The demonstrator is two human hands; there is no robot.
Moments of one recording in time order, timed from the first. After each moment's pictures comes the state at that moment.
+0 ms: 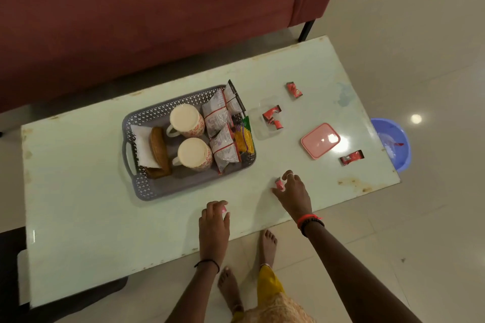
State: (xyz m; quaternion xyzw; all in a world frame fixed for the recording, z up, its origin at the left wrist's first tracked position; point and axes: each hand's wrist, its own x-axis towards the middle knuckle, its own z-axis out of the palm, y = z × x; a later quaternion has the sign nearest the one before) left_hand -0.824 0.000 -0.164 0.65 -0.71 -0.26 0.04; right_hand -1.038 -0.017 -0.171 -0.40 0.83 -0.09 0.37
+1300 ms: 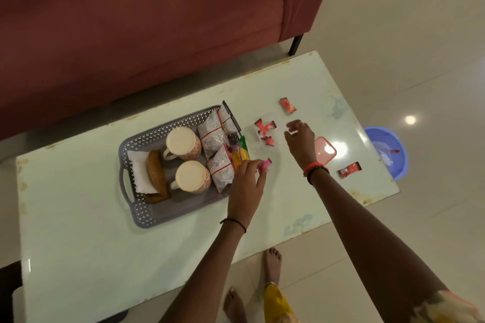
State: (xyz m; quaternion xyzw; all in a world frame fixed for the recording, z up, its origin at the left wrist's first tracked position) left_hand -0.929 -0.111 -0.110 0.52 -0.74 -0.36 0.22; right_hand -1.107 -0.158 -0.142 -0.34 0.83 -0.32 0.30
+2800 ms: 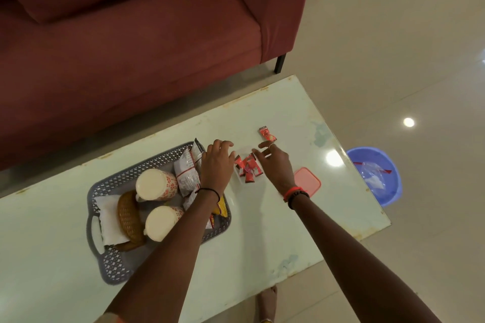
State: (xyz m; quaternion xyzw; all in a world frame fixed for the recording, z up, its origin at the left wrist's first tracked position) left_hand -0.989 -0.255 -0.124 0.54 -0.83 -0.16 0.03; right_hand -1.131 -0.195 -0.138 -0.36 0.79 -0.31 0.38
